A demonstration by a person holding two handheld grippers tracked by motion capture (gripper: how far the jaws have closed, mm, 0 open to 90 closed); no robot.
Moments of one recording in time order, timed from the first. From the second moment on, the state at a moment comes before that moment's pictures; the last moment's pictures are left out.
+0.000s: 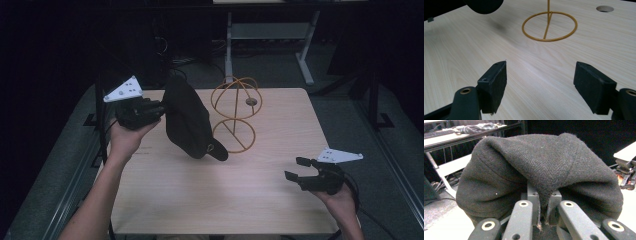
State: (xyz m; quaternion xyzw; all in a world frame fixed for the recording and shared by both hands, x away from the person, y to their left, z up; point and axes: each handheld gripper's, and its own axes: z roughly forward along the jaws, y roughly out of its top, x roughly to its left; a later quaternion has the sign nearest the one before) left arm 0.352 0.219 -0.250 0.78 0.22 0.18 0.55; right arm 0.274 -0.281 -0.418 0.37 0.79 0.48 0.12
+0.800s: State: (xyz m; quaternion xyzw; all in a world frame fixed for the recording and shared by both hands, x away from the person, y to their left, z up) left arm 0.398 0.173 -0.217 0.79 0.21 0.17 0.55; right arm 0.274 -0.294 -0.417 0.38 0.77 0.49 0.13
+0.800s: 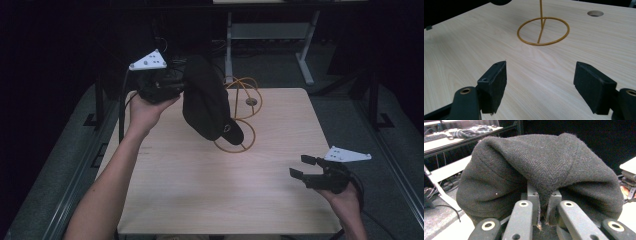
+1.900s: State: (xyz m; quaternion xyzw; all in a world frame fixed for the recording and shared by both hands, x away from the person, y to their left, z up) left arm 0.460 0.093 -0.206 0.80 0.22 0.14 0.54; right arm 0.272 -0.299 -0.420 0.39 0.75 0.51 0.13
